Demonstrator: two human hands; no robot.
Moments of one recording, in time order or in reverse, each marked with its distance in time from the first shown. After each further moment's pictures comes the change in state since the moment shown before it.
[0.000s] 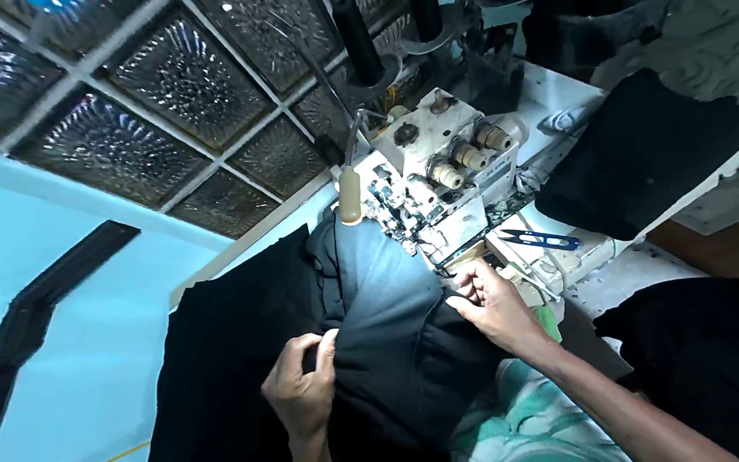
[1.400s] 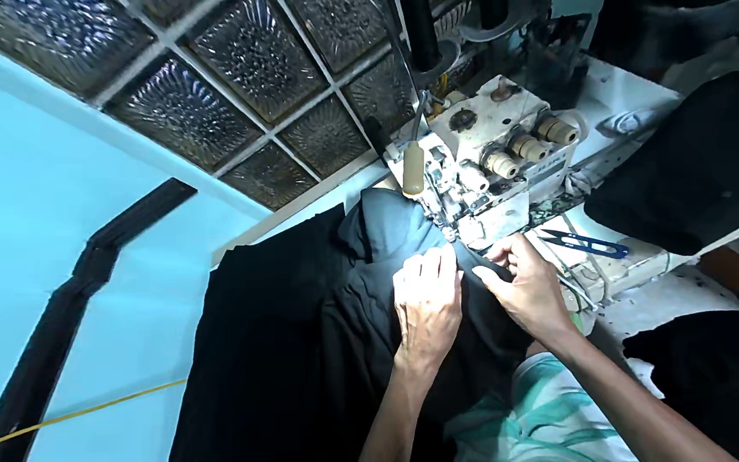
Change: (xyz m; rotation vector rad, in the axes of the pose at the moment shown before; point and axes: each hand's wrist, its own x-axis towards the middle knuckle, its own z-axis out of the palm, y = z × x) left_hand 0.024 0.080 0.084 0.185 -0.186 0.164; right_hand 0.016 -0.006 0.007 -0.231 0.194 -0.188
